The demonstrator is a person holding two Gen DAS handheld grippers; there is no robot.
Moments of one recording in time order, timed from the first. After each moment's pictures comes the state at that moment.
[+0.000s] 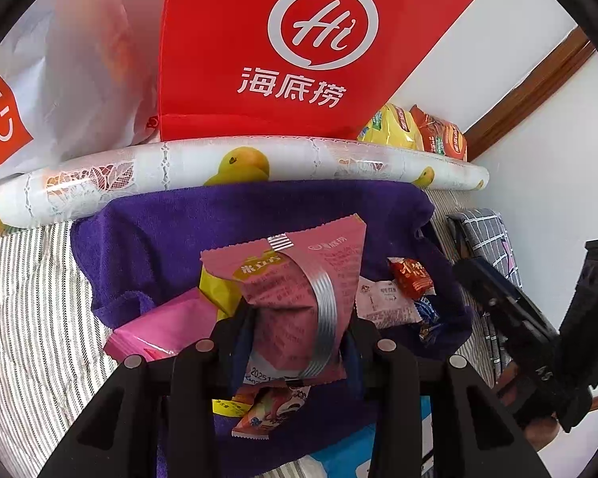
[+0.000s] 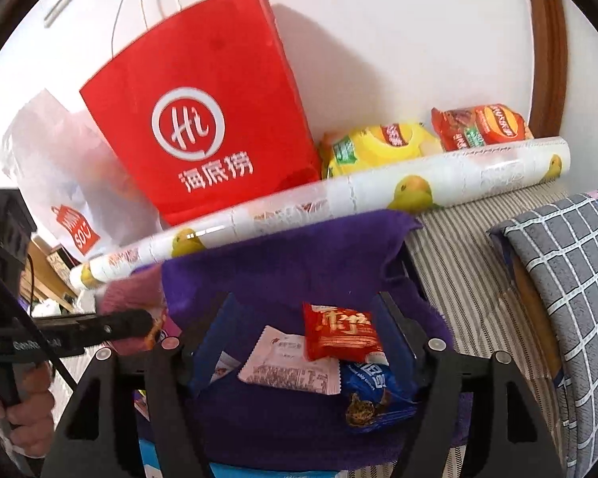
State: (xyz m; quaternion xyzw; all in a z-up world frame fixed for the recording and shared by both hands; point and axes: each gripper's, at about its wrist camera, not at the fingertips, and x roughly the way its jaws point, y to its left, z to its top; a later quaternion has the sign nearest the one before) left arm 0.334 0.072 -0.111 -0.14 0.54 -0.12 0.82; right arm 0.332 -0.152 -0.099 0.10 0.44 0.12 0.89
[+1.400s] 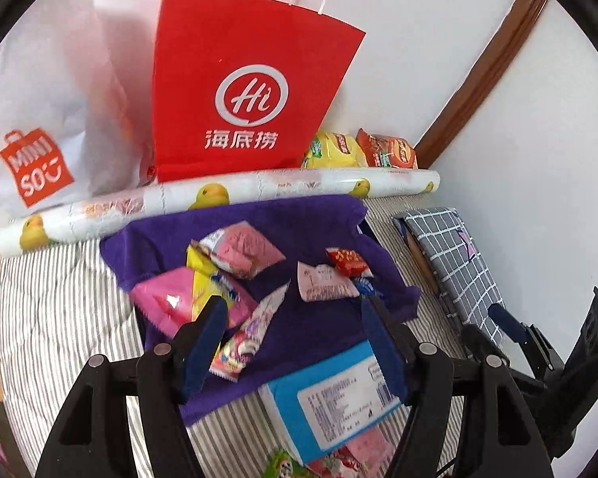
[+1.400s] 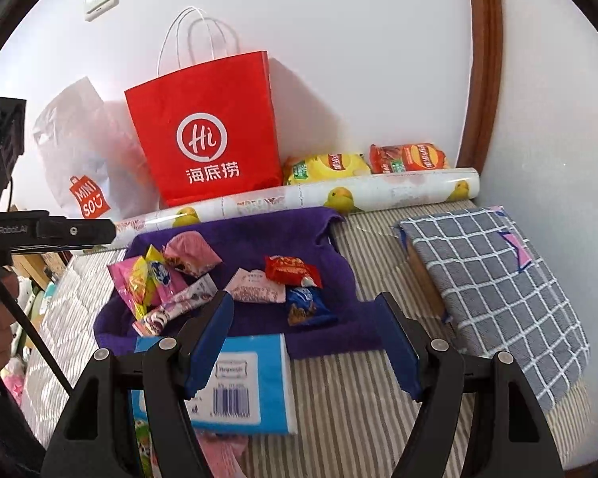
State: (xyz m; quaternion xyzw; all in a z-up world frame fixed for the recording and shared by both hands) left arm 0.251 0.054 -0.027 -0.11 0.48 -0.14 0.86; right arm 0.205 -0.180 -0.032 0.02 0.40 0.06 0.92
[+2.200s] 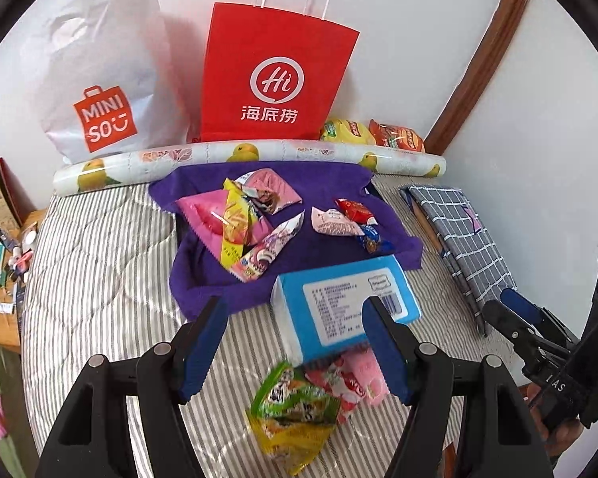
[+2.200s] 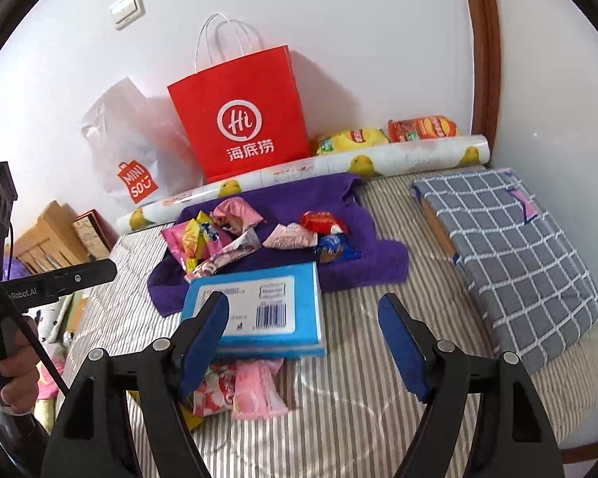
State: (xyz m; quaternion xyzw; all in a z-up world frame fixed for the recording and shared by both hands) left arm 0.136 0.053 -0.022 -0.09 0.46 -0.08 0.88; right arm 0.133 -0.201 -0.022 0.07 0.42 0.12 0.90
